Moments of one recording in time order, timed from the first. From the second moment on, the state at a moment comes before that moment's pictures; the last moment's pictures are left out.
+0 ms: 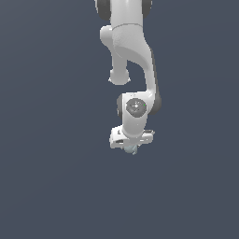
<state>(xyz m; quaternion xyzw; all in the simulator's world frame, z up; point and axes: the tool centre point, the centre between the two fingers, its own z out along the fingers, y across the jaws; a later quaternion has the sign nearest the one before) 0.026 0.054 0.039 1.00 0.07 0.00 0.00</state>
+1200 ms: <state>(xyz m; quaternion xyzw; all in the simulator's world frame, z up) -0.048 0.165 0.082 1.00 0.08 0.00 0.00</state>
